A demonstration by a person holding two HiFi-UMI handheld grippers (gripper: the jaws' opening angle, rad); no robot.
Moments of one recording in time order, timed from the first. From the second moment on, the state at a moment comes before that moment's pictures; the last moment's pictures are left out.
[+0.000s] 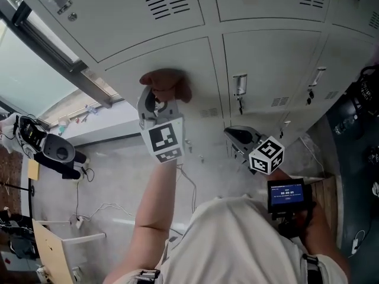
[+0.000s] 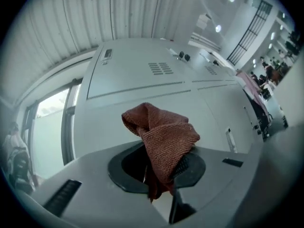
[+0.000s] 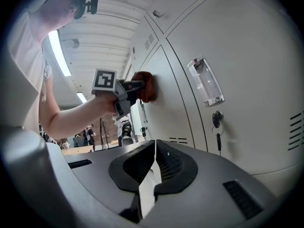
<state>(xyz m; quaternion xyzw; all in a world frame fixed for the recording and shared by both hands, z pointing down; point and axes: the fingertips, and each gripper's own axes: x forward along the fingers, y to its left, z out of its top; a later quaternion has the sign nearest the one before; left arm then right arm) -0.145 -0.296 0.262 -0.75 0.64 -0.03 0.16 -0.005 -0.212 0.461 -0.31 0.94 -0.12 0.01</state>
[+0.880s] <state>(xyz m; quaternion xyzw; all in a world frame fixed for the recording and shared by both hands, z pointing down) -0.177 -0.299 0.582 -0.71 0.65 -0.22 -0.13 0.026 -0.206 0.501 -0.36 0.92 -0.15 -0.03</state>
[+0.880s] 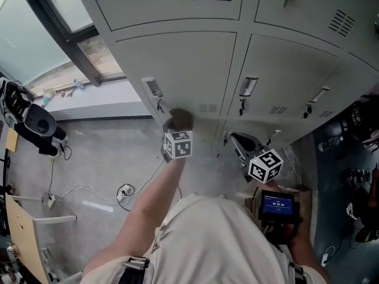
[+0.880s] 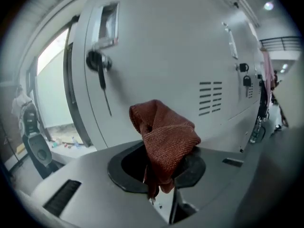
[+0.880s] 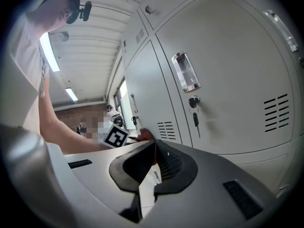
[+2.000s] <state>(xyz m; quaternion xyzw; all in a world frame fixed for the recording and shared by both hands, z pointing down) -0.201 -0.294 0.354 -0.67 0.73 -0.08 0.11 0.007 -0.204 0.520 -0.34 0.92 -0.17 -0.04</state>
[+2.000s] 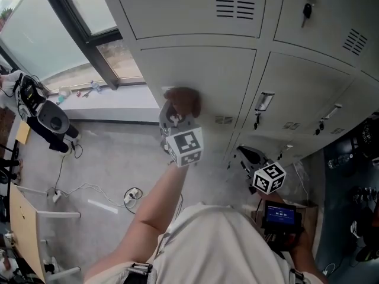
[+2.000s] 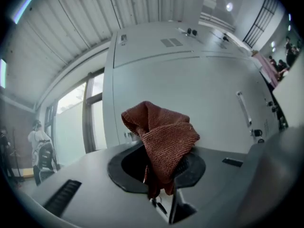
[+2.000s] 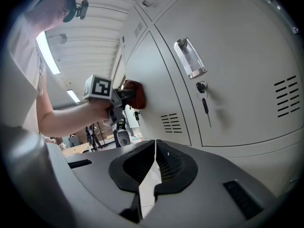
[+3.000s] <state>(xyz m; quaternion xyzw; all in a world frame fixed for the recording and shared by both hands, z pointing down) -0.243 -0.299 0.513 -0.77 0.62 -0.13 -0.08 0.021 -0.209 0.521 -0.36 0.91 -0.17 -0.06</state>
